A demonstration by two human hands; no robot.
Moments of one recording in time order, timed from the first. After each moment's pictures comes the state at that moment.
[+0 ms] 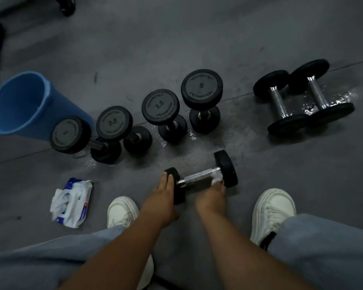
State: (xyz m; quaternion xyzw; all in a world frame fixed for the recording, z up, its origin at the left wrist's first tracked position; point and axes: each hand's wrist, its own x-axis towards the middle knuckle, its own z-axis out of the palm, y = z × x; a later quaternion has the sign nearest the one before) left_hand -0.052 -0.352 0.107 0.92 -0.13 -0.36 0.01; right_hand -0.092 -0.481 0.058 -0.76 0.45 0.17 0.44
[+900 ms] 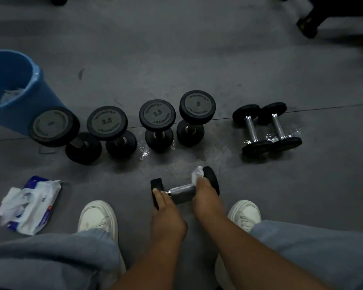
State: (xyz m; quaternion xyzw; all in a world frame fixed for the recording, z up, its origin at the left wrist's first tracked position) left_hand -0.106 -0.391 0.098 0.92 0.04 -0.34 0.17; right_hand -0.091 -0.507 0.099 -0.92 0.24 0.23 0.21
